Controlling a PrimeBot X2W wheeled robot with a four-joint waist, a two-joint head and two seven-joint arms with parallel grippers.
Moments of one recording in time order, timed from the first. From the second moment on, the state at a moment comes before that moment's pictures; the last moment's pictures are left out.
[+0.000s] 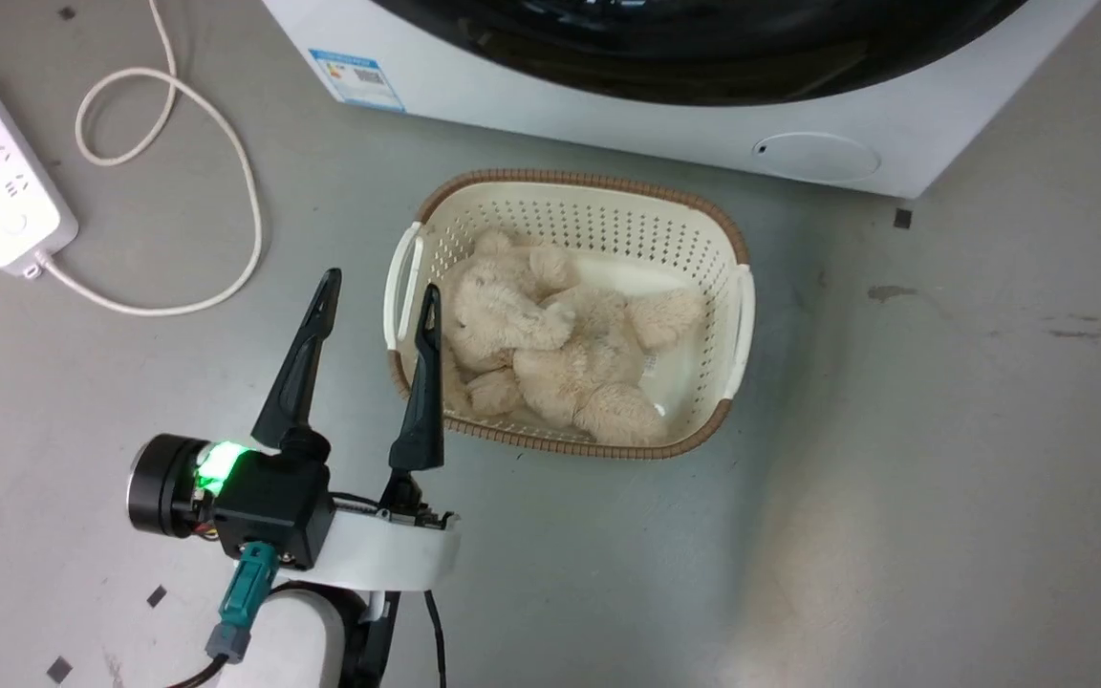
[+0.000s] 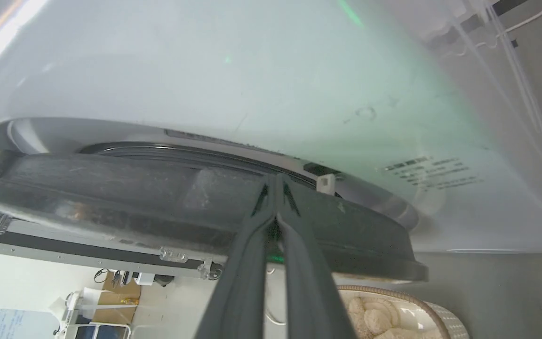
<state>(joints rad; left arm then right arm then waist) -0.20 0.05 -0.18 -0.16 -0.01 0.04 -0.20 -1.30 -0.14 -0.49 0.73 0.66 0.13 0.66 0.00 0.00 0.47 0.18</state>
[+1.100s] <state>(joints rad) -0.19 0.05 -0.20 -0.15 -0.05 0.07 -0.26 -1.18 -0.05 -0.66 0.73 0.81 0.13 1.23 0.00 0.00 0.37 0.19</state>
